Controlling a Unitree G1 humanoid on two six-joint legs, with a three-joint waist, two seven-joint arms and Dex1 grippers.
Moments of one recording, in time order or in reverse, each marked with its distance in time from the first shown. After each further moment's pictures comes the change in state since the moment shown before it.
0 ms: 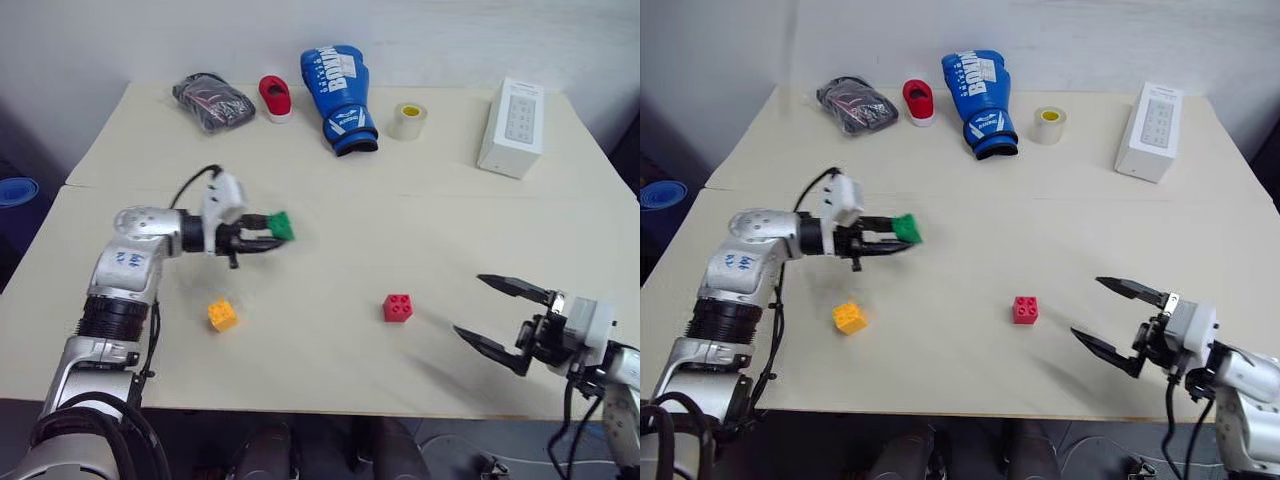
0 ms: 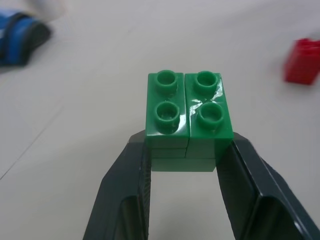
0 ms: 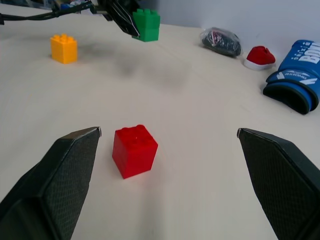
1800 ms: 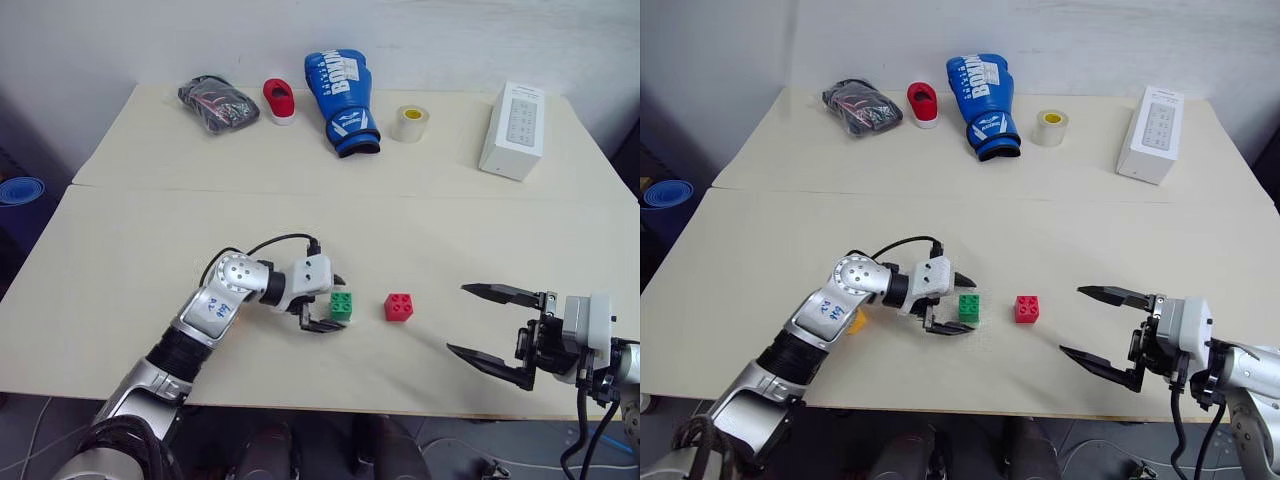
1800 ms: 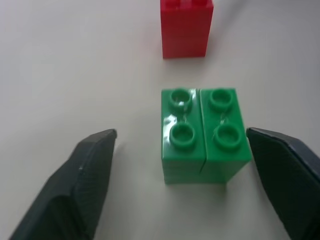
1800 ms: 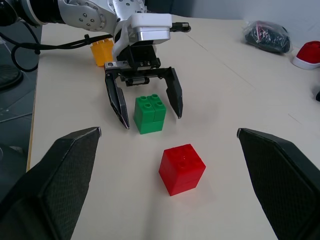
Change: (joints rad) left arm 0.119 -0.182 -0.261 -0.077 0.180 -0.111 0.080; right arm 0.046 -0.072 -0.009 -0.237 0.037 0.242 -0.005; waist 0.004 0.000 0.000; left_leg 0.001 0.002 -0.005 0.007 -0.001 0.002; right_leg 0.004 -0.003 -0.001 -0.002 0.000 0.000
